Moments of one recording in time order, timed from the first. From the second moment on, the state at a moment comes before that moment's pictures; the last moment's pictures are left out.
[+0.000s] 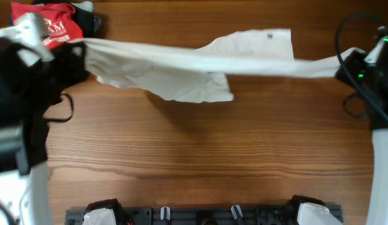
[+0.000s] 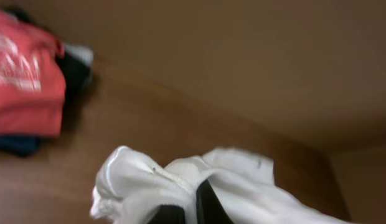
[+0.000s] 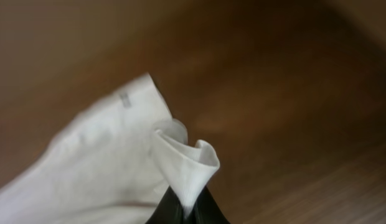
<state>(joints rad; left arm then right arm) 0.15 1.16 1.53 -0.87 0.35 -0.42 -0.20 1.26 1.47 -0.98 0.10 0.30</state>
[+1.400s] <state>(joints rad) 0.03 1.96 2.06 -1.62 0.38 -0.18 -0.21 1.78 1.84 -1.26 0.13 0.12</state>
